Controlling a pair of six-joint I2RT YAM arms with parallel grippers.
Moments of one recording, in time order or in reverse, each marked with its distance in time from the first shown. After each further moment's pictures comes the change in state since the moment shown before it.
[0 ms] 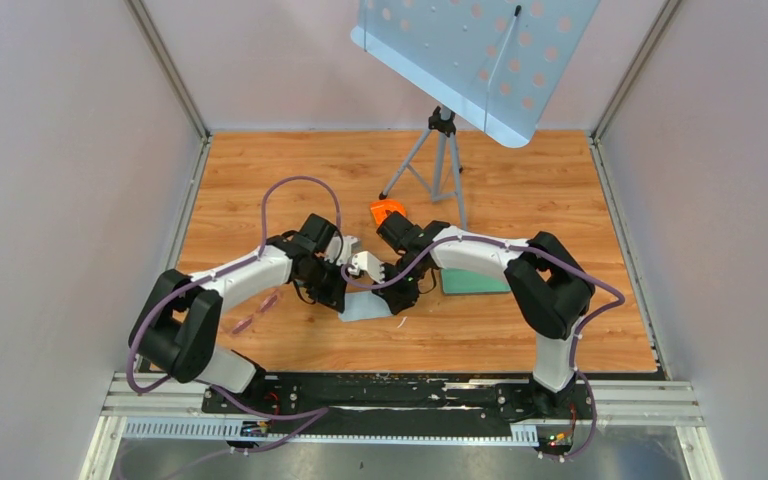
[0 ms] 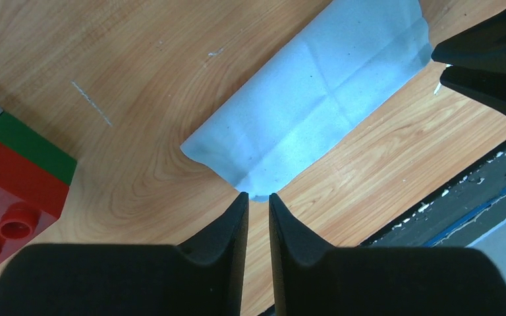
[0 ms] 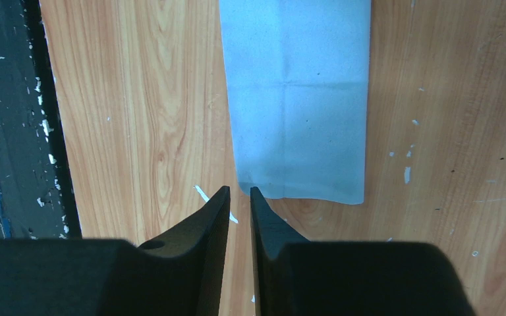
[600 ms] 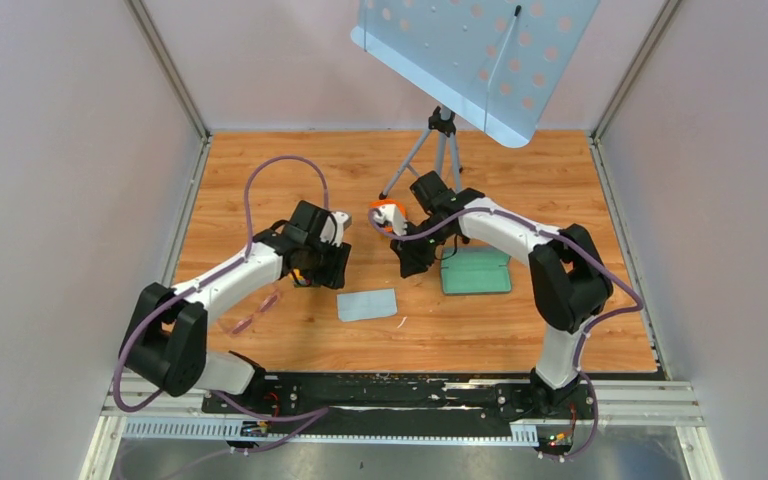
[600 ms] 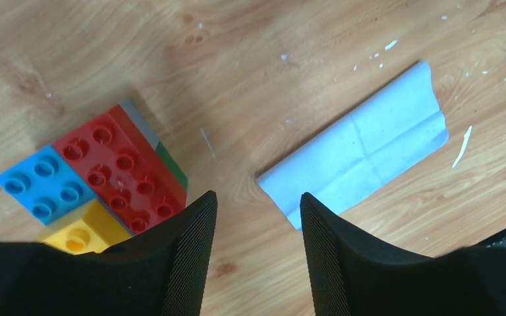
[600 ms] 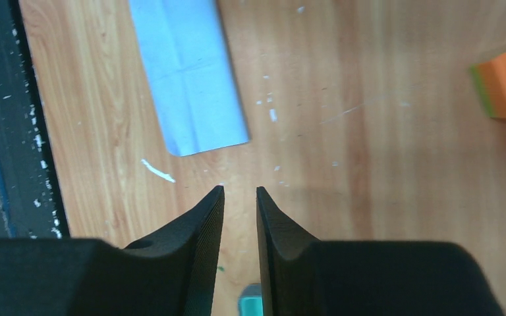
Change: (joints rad) left arm 0.026 -0.086 0.045 0.047 -0.189 -0.017; right arm -0.197 -0.043 0.079 -0.038 -0.114 0.023
